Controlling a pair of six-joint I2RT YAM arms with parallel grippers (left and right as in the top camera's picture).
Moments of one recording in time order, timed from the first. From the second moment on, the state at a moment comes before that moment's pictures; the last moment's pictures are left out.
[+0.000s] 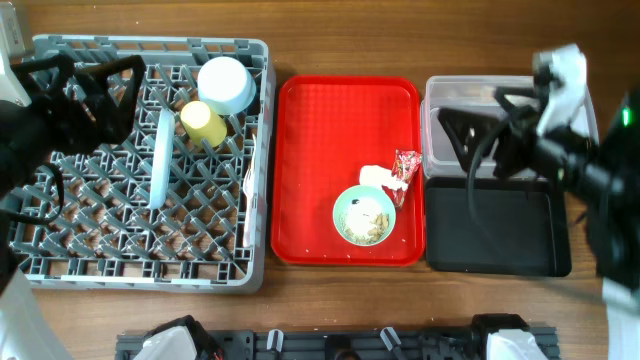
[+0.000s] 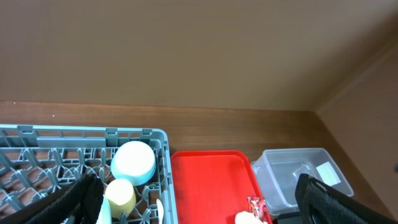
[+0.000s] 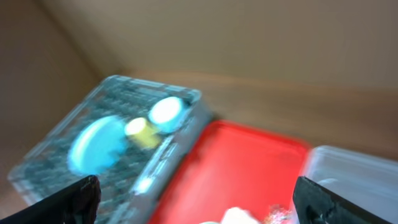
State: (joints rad) left arm 0.37 1.28 2.04 -1.26 0.70 -0.01; right arm 0.01 1.09 1.50 -0.93 -0.63 0.10
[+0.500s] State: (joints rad) left arm 0.37 1.28 2.04 -1.26 0.70 -0.02; right arm 0.41 1.23 1.37 -1.29 -0.37 0.31
